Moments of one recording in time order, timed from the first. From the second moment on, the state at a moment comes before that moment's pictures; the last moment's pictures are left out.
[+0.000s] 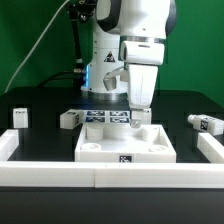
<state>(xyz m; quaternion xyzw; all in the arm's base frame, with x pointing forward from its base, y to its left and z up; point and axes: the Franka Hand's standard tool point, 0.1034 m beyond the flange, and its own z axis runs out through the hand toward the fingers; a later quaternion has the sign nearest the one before) 0.458 0.025 0.024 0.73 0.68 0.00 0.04</state>
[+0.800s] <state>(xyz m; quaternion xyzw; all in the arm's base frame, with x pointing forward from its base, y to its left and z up) 0.457 0.027 0.006 0.73 0.68 0.00 0.03</state>
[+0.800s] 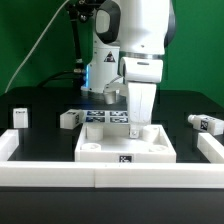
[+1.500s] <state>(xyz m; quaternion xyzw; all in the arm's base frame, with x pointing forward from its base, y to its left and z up) 0.457 0.027 0.006 0.73 0.68 0.00 0.03</state>
